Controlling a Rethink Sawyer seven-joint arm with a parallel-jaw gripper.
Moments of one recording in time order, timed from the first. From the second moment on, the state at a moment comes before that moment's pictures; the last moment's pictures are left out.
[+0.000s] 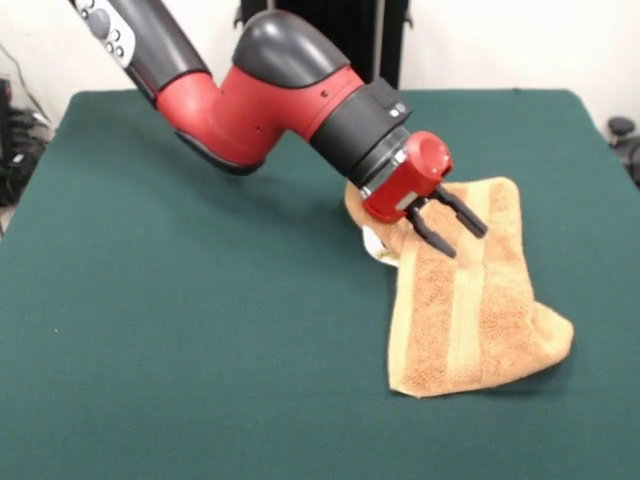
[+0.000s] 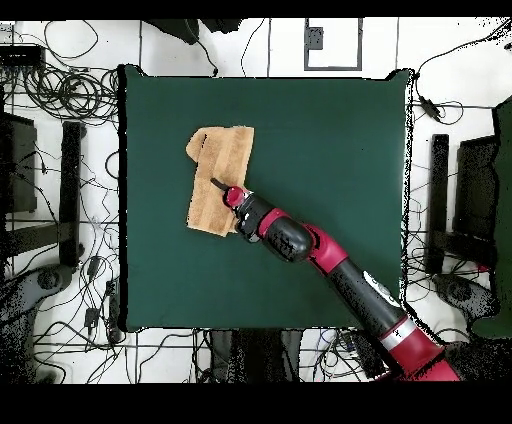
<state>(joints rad) -1.14 0.23 0.98 1.75 -0.67 0.19 1.96</state>
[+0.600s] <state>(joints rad) -0.92 0.01 0.86 1.75 -0.67 0.05 1.96</state>
